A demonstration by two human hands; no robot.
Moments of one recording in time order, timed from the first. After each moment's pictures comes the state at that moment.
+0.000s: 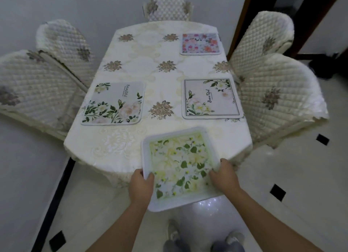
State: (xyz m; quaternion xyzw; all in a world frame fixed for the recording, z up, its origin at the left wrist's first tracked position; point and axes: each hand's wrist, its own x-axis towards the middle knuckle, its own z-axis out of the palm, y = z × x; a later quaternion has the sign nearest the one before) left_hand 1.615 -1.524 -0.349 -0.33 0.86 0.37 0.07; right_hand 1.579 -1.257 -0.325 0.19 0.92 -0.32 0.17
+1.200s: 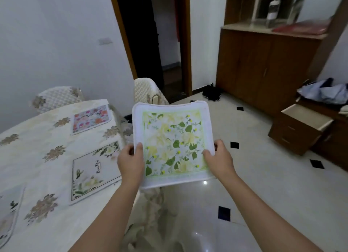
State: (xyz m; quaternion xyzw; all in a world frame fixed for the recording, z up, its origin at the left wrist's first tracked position) left_hand 1.489 -1.068 -0.148 -0.02 0.82 0.56 -0.10; right_hand 1.599 -0.842 -0.163 0.31 0.82 -0.45 -0.17
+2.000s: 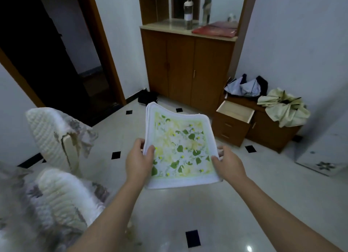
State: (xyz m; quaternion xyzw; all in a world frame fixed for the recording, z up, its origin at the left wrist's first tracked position) left_hand 1.312 -0.726 -0.173 0.29 0.84 0.46 0.04; right_hand 1.524 -0.552 -0.194 0.52 0.79 -0.29 -0.13
